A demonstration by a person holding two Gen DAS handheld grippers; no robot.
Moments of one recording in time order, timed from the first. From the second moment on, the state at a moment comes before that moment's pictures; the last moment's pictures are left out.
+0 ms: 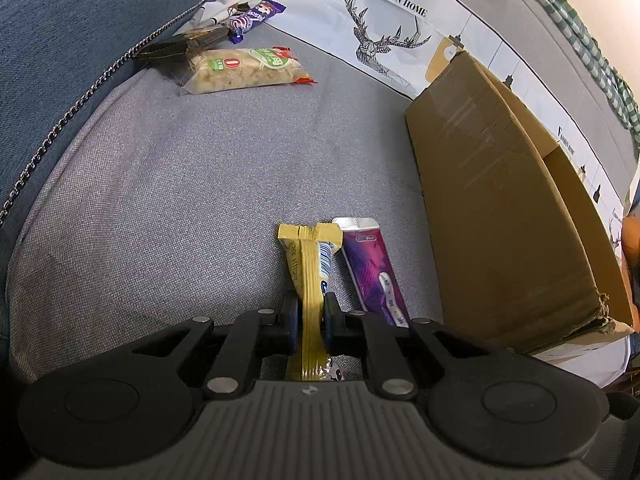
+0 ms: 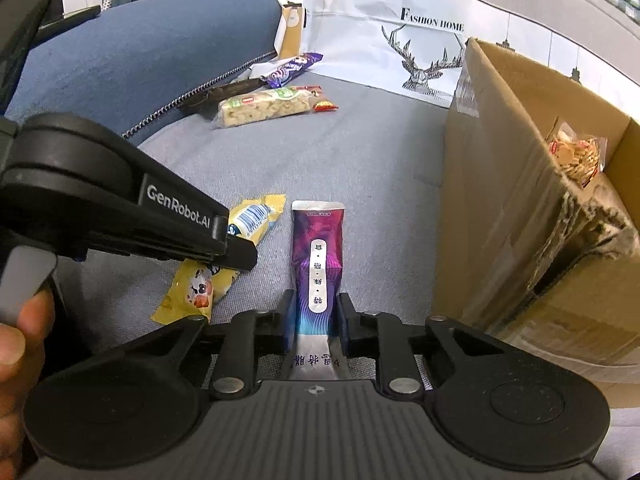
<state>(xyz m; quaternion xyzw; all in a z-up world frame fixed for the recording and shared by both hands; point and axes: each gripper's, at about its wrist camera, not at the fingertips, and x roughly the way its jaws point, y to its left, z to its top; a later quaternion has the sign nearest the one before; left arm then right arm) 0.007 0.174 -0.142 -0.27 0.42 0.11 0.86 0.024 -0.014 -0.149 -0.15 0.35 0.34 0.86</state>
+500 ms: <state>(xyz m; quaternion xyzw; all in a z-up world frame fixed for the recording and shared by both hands) -0.014 0.176 -0.119 -0.28 0.34 0.11 0.89 0.014 -0.019 -0.126 -0.13 0.31 0.35 0.87</state>
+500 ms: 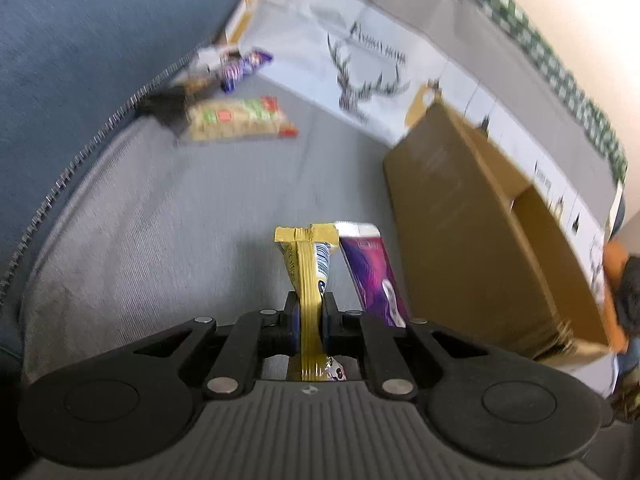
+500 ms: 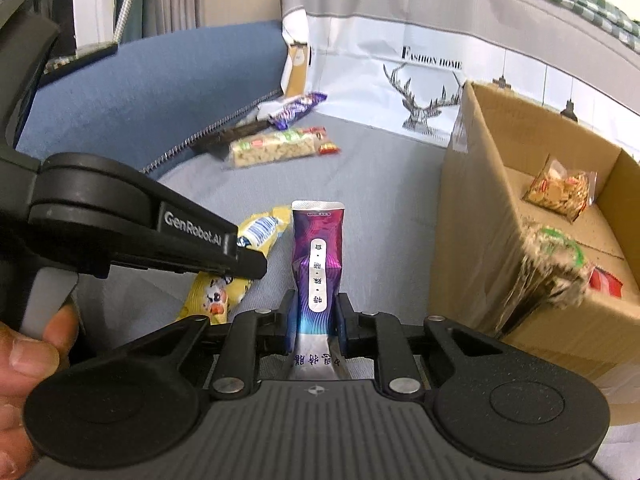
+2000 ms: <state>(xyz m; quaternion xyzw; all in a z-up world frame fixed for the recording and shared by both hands) 0.100 0.021 0.120 -0.18 0.24 0.00 0.95 0.111 -0.167 -0.029 0.10 0.16 0.19 0.96</state>
